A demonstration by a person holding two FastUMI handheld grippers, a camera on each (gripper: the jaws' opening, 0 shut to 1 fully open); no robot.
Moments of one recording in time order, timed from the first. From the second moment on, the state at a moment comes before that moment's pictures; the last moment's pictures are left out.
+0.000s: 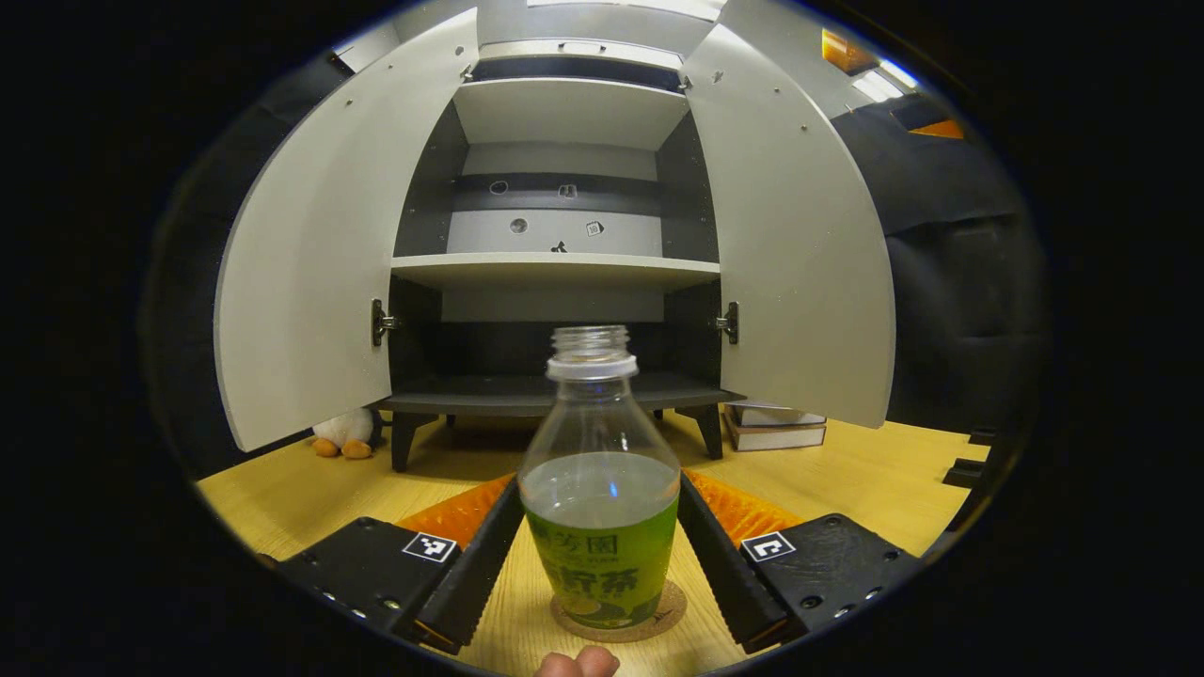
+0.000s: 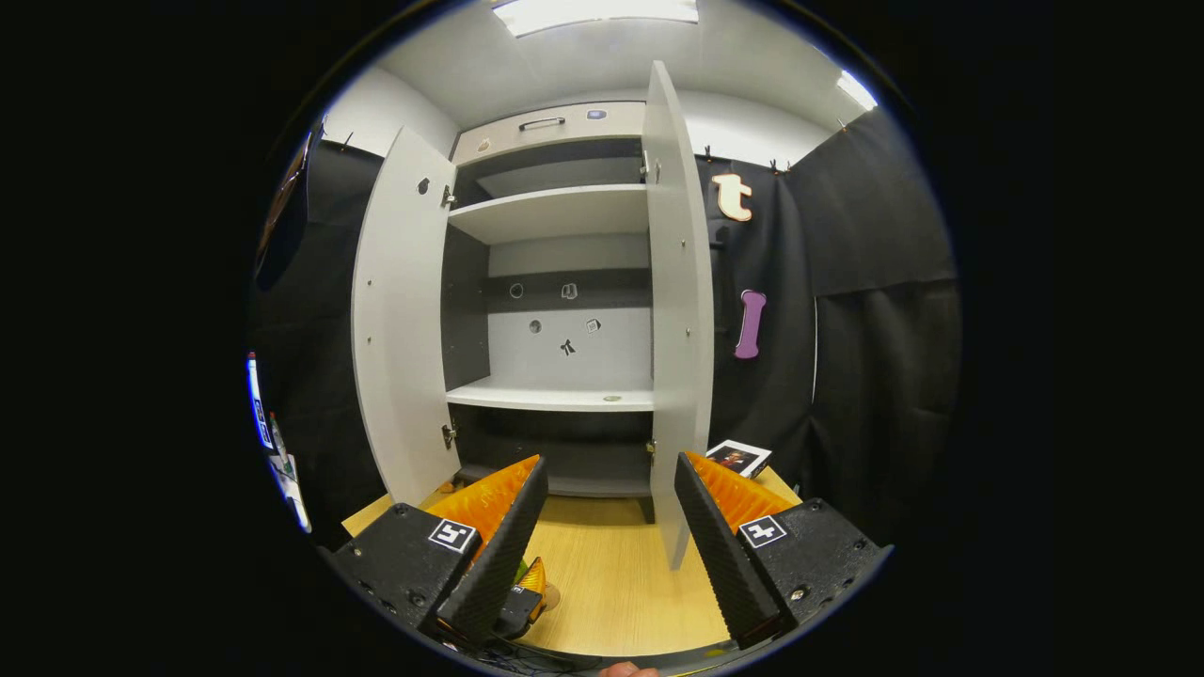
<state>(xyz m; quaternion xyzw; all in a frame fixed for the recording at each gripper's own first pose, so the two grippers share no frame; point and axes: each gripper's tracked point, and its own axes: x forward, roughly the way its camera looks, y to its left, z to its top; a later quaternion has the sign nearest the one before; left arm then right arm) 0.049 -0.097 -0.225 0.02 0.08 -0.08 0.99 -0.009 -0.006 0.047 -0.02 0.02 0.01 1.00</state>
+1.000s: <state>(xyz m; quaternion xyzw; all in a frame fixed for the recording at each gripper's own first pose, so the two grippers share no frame) 0.037 -0.086 -0.152 -0.01 0.03 -0.09 1.00 0.003 0.007 0.043 -0.02 0.02 0.03 1.00</state>
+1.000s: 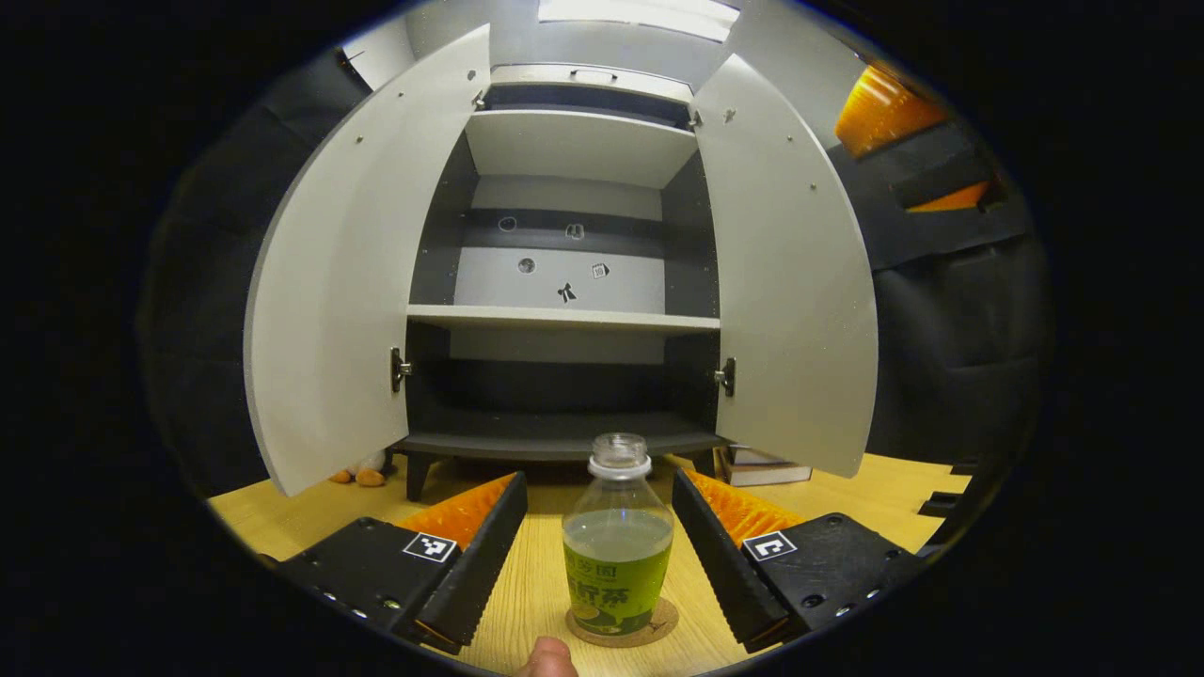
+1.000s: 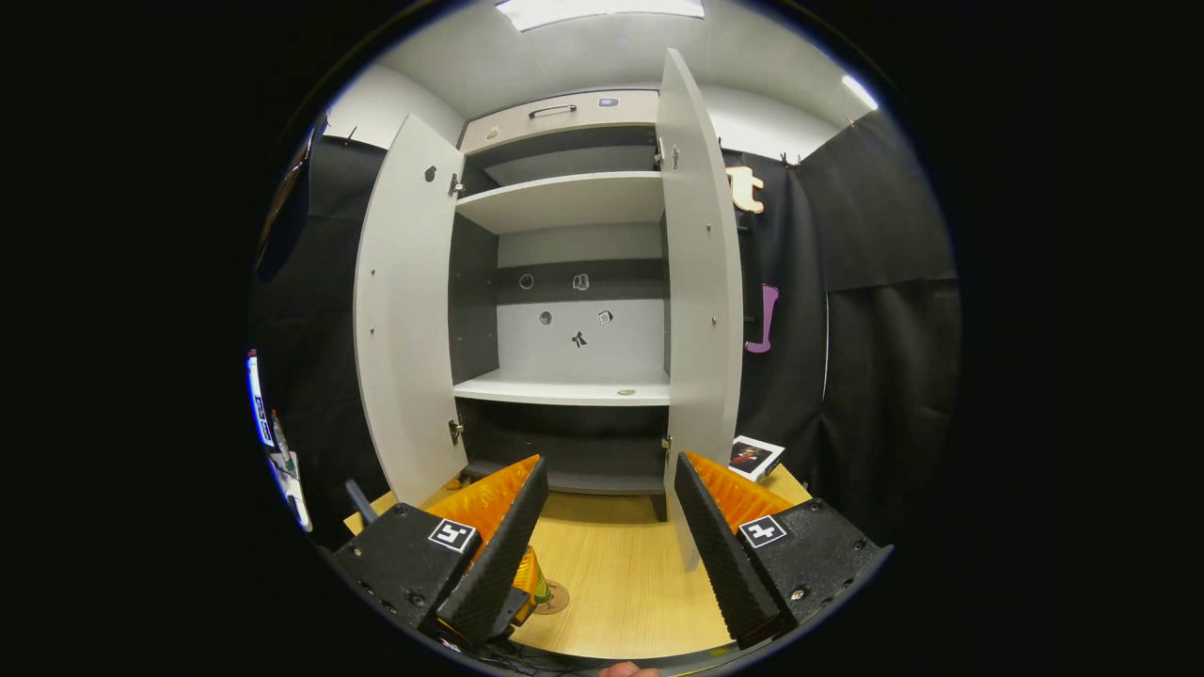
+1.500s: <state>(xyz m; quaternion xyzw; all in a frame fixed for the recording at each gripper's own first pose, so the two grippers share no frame) 0.029 -0.052 -0.029 -0.02 -0.02 -0.07 1.00 0.010 -0.015 0.052 0.02 -0.04 0.03 1.00</state>
